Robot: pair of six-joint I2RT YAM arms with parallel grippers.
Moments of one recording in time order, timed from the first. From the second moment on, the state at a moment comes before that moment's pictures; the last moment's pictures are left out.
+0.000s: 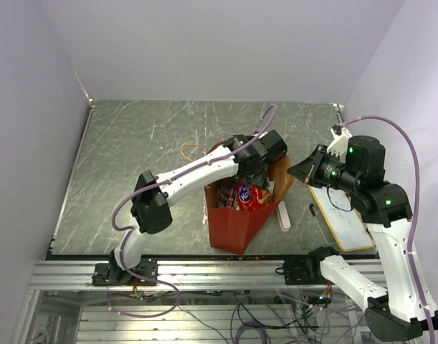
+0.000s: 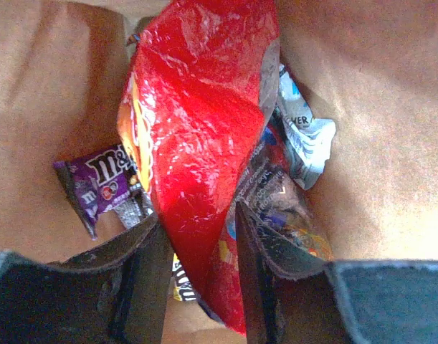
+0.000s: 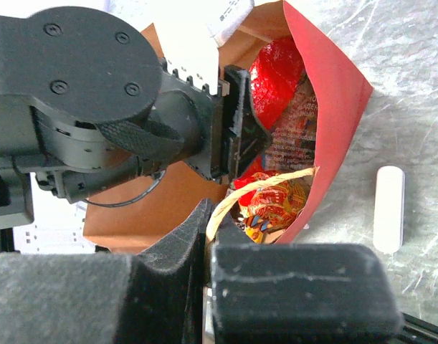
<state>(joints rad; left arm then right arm) -1.07 2.09 2.09 -1.10 -0.28 -0.65 0.25 0.86 1.28 -0.95 -0.31 0.56</state>
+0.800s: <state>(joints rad) -1.04 1.98 2.19 -1.18 -0.20 -0.63 0.25 0.85 1.25 -0.90 -0.31 0.55</state>
